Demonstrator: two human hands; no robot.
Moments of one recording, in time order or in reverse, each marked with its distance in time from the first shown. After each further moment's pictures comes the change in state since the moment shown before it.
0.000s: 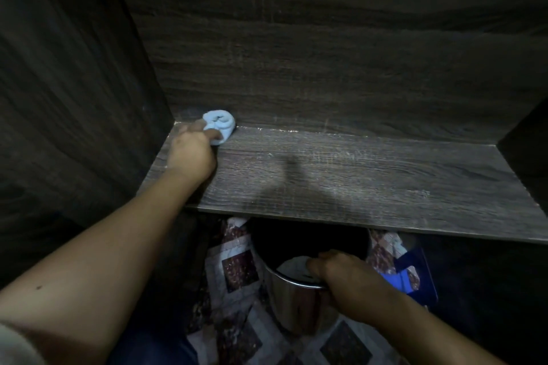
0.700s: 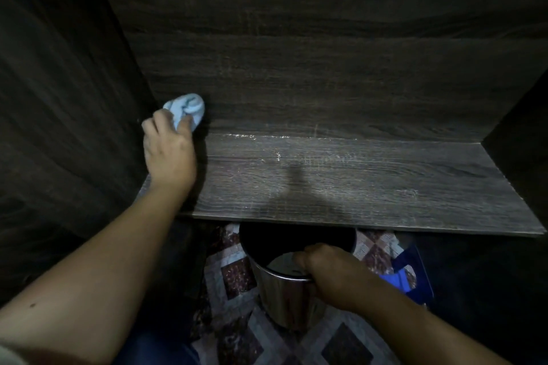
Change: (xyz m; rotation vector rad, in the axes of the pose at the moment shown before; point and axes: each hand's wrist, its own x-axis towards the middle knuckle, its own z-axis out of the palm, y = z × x) left_hand -0.008 0.008 -0.022 0.243 0.401 -0.038; right_hand 0.015 -0.008 -0.008 -0.113 -0.056 0.020
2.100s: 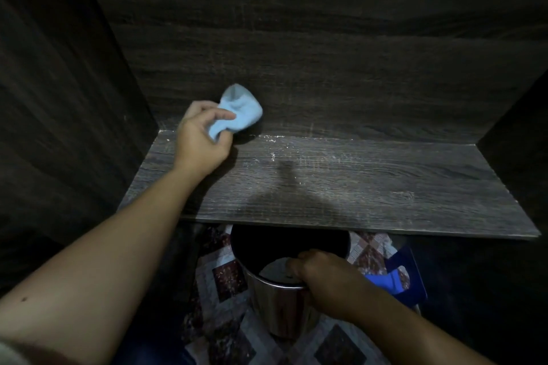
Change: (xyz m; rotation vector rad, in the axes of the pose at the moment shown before) left_hand 0.015 0.040 0.007 -0.943 -0.094 0.007; right_hand -0.002 -0.005 -0.004 0.019 -0.002 -0.026
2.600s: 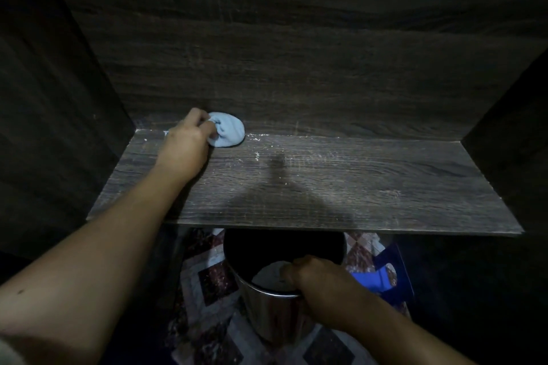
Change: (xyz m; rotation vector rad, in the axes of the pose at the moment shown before) left_hand 0.005 -0.026 0.014 0.605 -0.345 0.182; right_hand -0.012 0.009 0.001 0.085 0.014 0.040
